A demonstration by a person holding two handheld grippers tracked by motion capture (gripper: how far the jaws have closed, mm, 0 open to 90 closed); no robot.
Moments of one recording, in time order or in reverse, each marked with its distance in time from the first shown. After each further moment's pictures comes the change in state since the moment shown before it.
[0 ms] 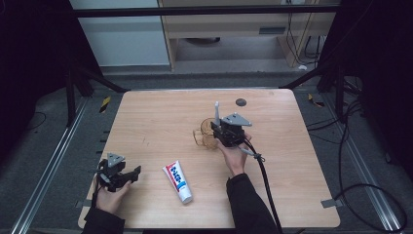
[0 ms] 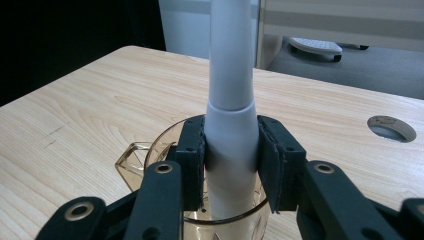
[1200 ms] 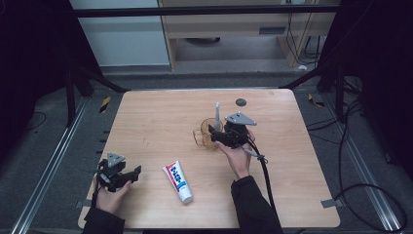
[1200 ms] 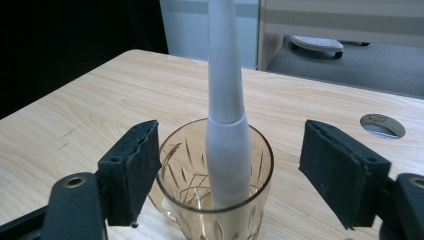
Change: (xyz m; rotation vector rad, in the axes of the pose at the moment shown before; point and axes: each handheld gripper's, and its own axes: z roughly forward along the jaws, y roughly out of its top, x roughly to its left) left arm -0.001 0.001 -0.001 -0.006 -0.005 -0.004; right arm -0.001 0.010 -0.018 0.008 0.007 0.020
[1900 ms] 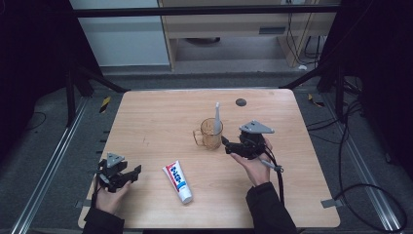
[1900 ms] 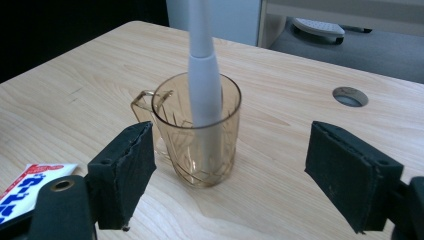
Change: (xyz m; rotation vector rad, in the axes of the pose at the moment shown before) left arm -0.003 0.002 -0.006 -0.018 -0.026 -0.008; right arm -0.017 -0.008 -0.055 0.080 0.011 -0.052
